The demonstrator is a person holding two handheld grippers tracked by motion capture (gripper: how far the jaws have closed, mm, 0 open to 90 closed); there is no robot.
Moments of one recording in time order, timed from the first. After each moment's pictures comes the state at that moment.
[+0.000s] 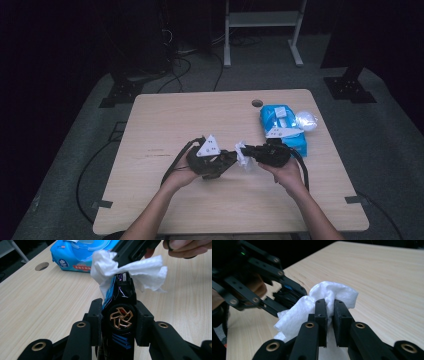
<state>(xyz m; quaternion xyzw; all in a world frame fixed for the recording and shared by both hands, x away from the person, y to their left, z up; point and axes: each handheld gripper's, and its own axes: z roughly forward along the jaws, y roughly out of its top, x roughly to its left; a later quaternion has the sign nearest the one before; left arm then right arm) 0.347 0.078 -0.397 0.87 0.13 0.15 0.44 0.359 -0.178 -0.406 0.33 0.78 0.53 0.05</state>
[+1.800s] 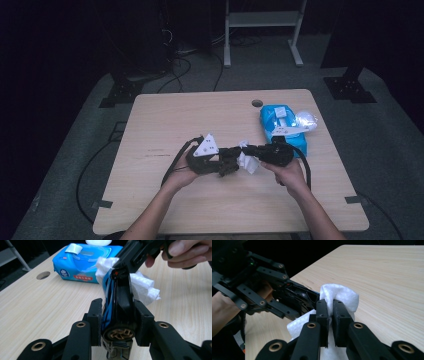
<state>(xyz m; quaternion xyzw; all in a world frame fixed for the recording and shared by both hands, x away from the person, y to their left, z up) 0.345 0.079 -0.395 0.86 0.13 0.15 0.47 0.359 -0.187 -0.402 0.34 0.75 0.56 0.01</state>
